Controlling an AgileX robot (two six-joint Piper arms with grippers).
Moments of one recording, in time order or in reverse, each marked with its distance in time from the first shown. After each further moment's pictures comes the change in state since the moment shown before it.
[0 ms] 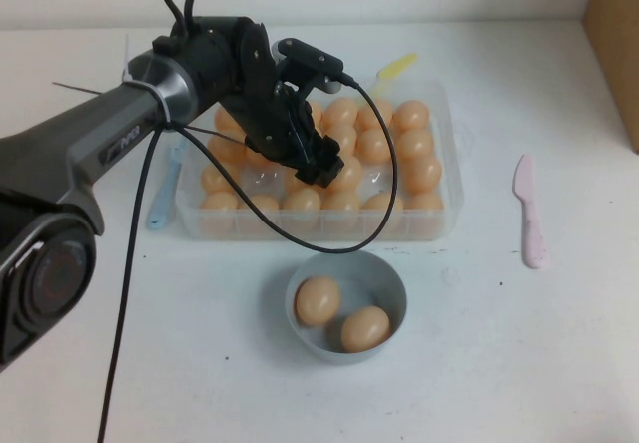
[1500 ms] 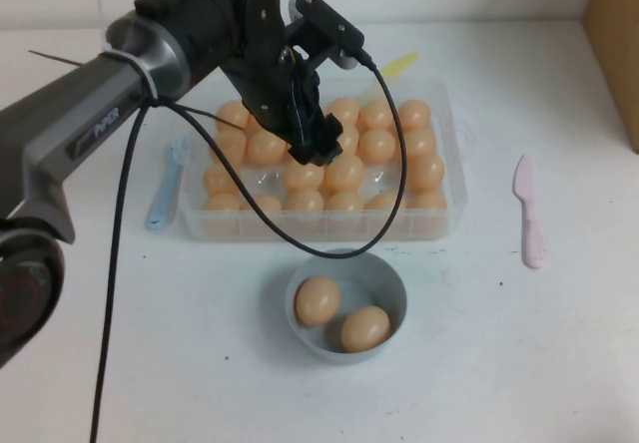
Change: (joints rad) right arm 0.000 0.000 0.000 0.000 0.000 0.000; left arm -0.057 -0.137 -0.001 0.137 0.095 0.069
